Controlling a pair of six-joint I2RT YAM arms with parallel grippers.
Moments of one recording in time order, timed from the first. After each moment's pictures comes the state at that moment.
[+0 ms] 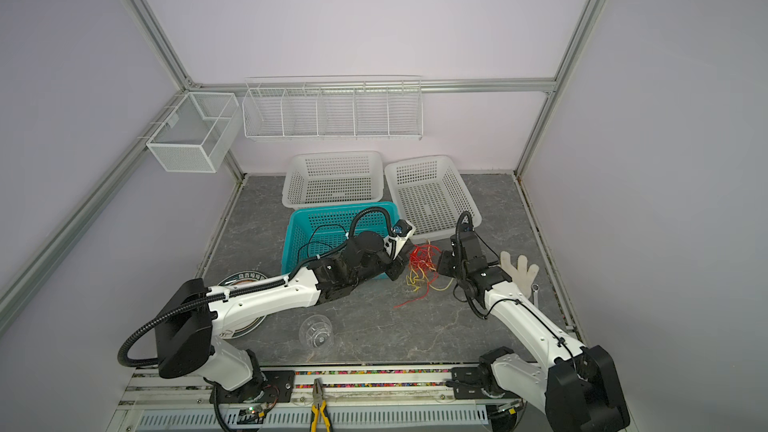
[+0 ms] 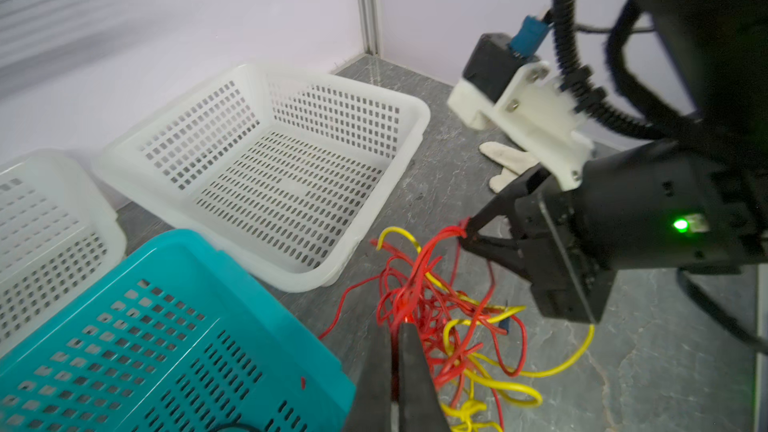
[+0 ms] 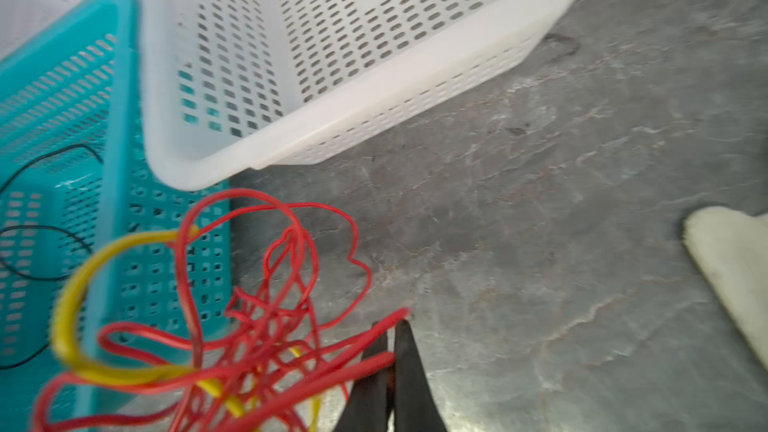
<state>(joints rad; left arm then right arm) -1.08 1.56 1.09 0.09 -0.18 0.01 0.35 1.10 0.65 -0.40 0.14 0.52</state>
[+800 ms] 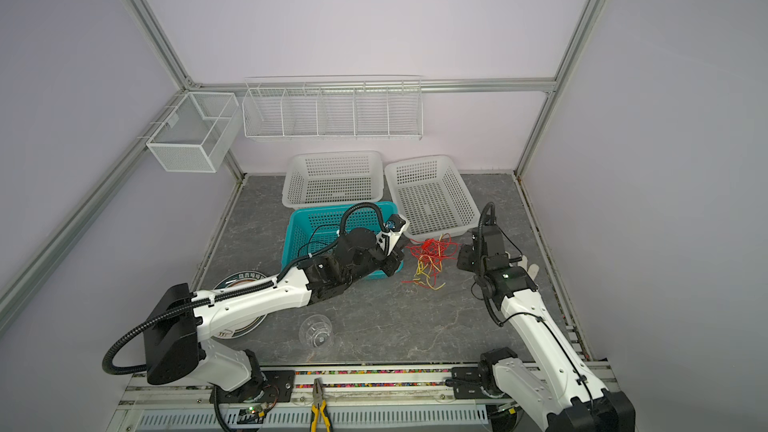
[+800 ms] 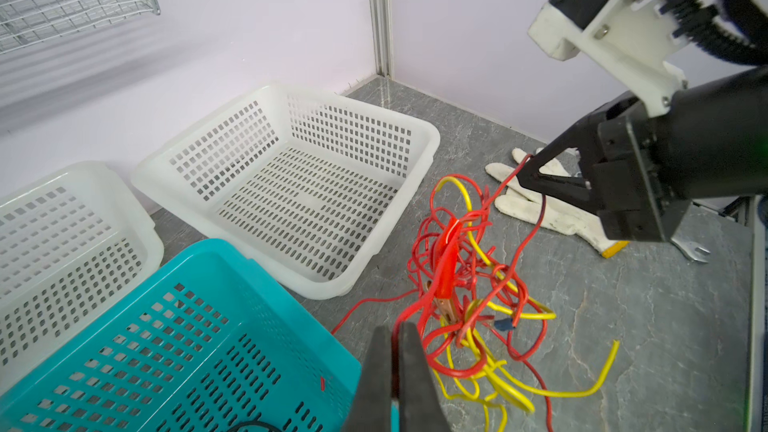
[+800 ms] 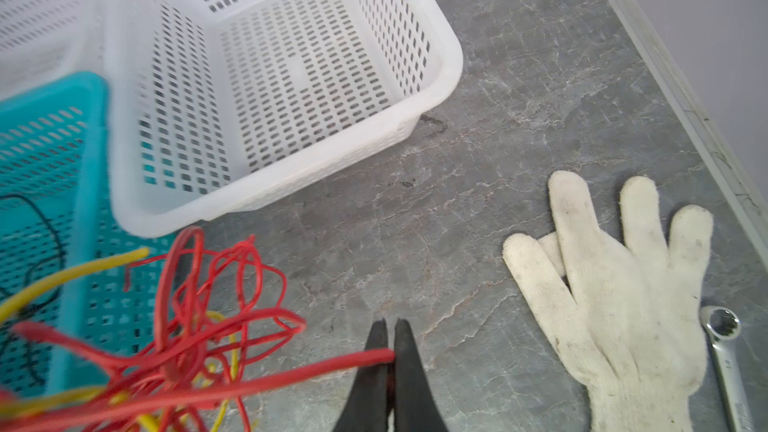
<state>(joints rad) -1.07 1.51 1.09 0.10 -0.15 0.01 0.23 0.91 0.74 -0.54 0.12 0.37</state>
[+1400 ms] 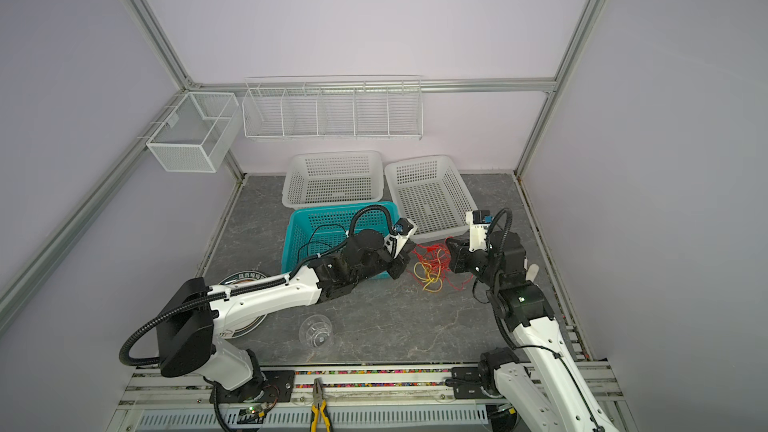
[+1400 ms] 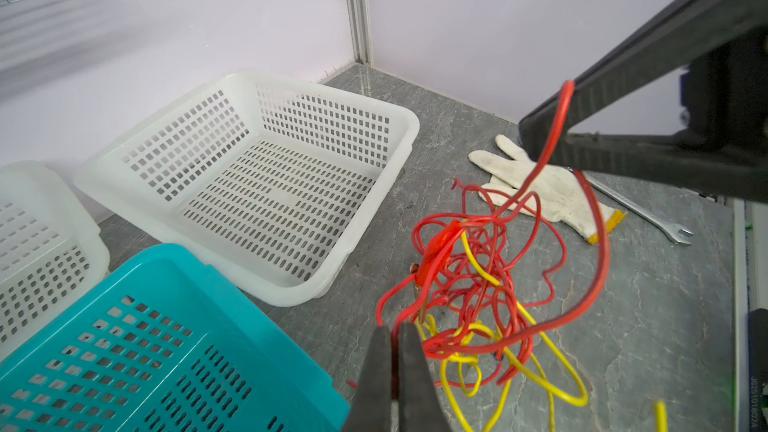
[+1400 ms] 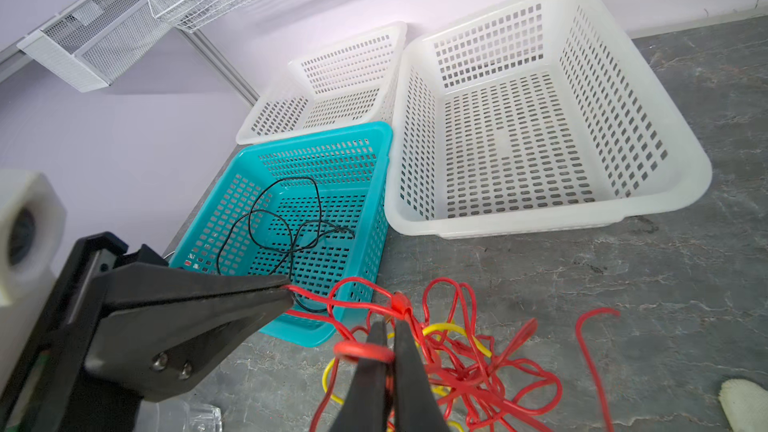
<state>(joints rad) -1.08 1.58 1.10 0.12 -0.10 0.00 0.24 0.77 0.74 -0.41 -0.29 0.32</state>
